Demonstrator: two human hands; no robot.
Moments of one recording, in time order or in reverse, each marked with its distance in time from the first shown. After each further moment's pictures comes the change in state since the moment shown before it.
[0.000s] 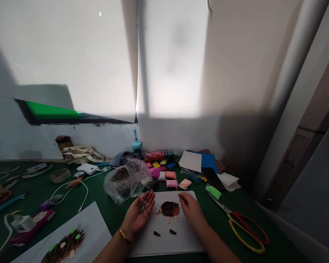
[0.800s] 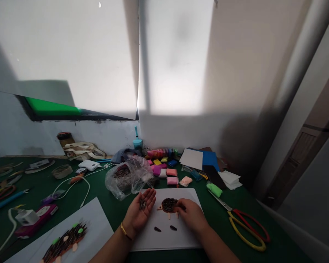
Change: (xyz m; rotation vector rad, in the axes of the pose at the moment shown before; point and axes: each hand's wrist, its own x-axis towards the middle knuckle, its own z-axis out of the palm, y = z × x) left_hand 0.001 -0.004 -0.005 0.025 0.013 0.034; right_hand -0.020 -0.024 -0.005 -0.130 -0.230 0.032
